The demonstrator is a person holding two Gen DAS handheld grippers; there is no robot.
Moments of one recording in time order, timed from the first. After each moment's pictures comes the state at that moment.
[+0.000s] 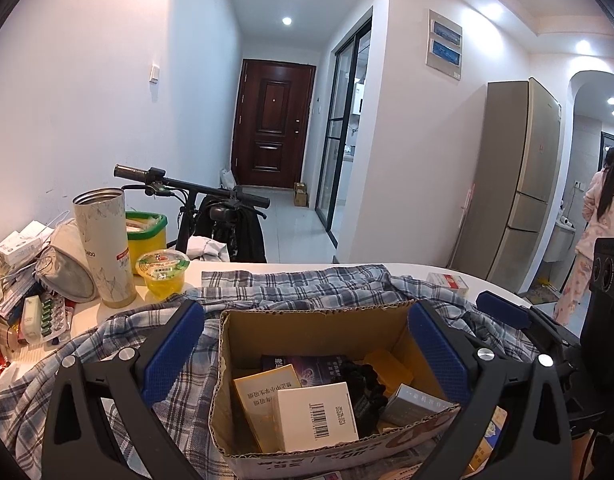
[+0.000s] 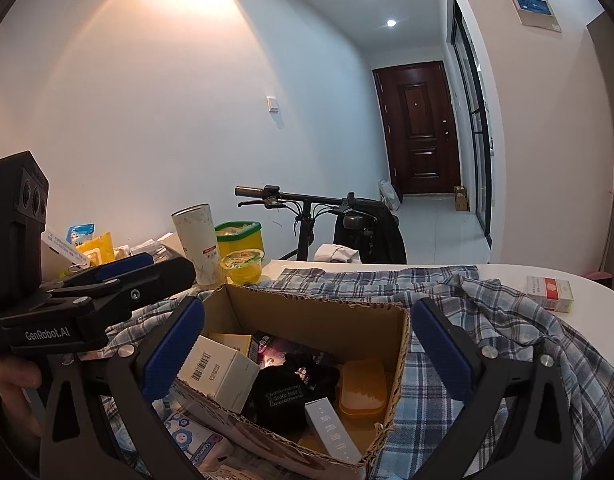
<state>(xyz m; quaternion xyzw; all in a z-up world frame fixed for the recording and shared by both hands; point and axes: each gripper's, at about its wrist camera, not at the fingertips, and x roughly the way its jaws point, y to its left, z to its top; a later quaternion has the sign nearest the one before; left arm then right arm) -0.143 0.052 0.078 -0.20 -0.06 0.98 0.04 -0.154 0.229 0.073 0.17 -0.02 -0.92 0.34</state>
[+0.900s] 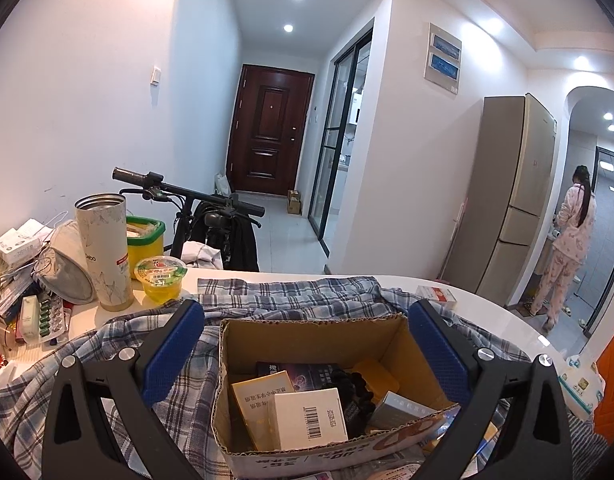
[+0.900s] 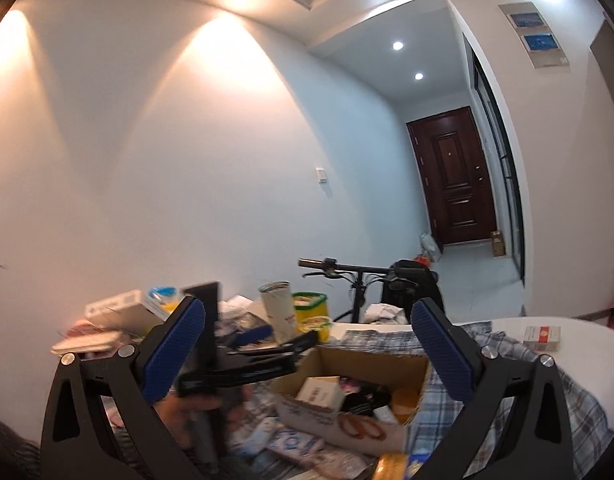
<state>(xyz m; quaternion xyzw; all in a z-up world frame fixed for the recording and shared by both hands) -0.132 0.044 0.093 -0.18 -0.08 0.98 0.05 -0.025 0.301 0.181 0.08 -0.09 -0.90 0.42</state>
